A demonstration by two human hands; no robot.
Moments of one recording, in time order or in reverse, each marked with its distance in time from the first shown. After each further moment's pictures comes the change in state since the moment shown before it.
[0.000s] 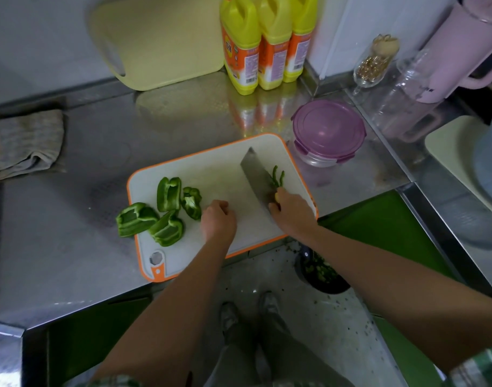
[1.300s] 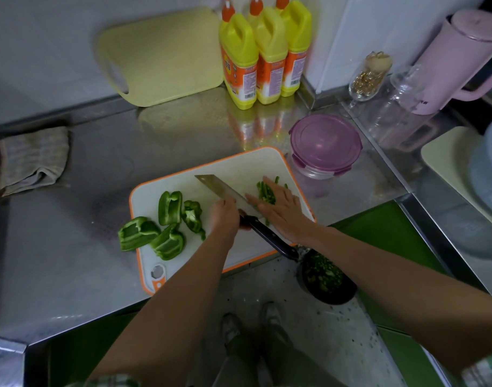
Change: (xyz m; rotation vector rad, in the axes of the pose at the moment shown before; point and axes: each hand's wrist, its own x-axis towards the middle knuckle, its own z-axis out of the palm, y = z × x) left_hand -0.007 0.056 -0.015 -0.580 -0.163 -0.236; right_hand 0.015 0.006 -0.006 0.084 -0.172 -0.282
